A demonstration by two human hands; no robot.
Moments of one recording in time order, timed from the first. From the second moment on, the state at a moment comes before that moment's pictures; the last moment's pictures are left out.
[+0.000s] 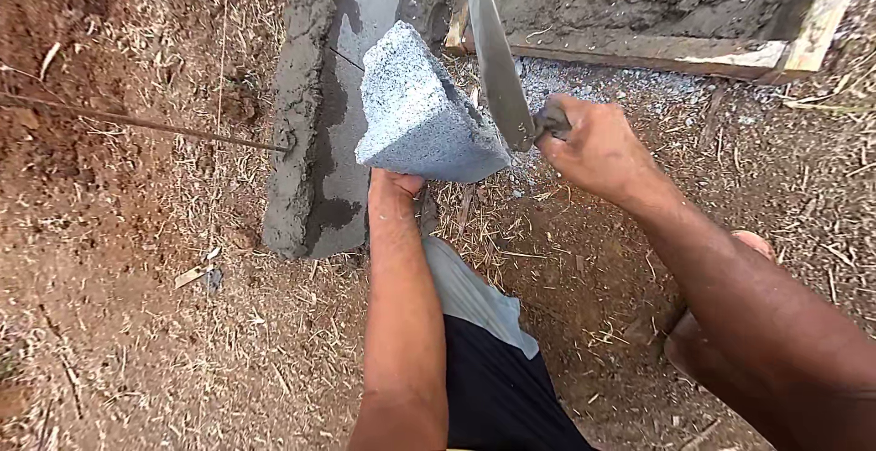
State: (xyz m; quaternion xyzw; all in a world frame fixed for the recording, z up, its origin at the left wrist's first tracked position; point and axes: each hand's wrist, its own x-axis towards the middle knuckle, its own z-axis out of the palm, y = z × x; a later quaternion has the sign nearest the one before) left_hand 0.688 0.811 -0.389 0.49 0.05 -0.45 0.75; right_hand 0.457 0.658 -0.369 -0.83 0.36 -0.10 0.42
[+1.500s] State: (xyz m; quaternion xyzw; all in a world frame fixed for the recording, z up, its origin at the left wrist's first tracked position) left_hand 0.688 0.813 -0.388 0.51 0.04 -0.45 0.74; right_hand 0.477 0.660 -0.389 -0.83 0.34 -0.04 0.45
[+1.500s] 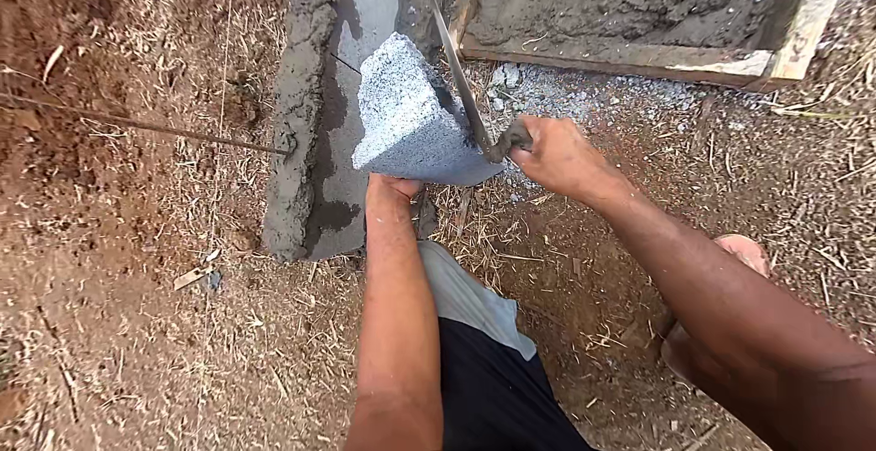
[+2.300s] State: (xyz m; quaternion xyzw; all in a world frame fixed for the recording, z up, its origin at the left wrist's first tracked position) left_hand 0.691 0.813 -0.387 0.48 0.04 -0.46 0.75; right_hand 0.474 0.664 -0.401 -0.83 0.32 -0.15 0.43
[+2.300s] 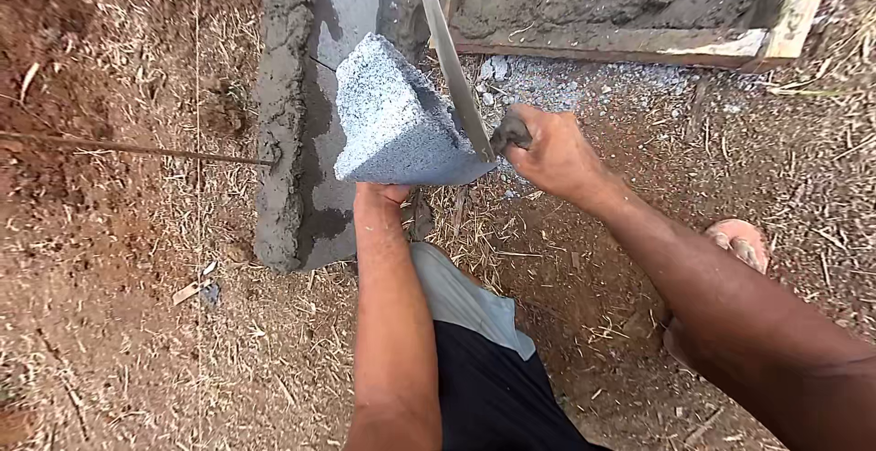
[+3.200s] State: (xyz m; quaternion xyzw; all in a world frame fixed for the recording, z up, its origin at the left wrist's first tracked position) left_hand 0.683 0.802 -0.377 0.52 0.08 -0.41 0.75; right_hand 0.452 0.684 -0.418 -0.83 0.36 -0.09 0.41
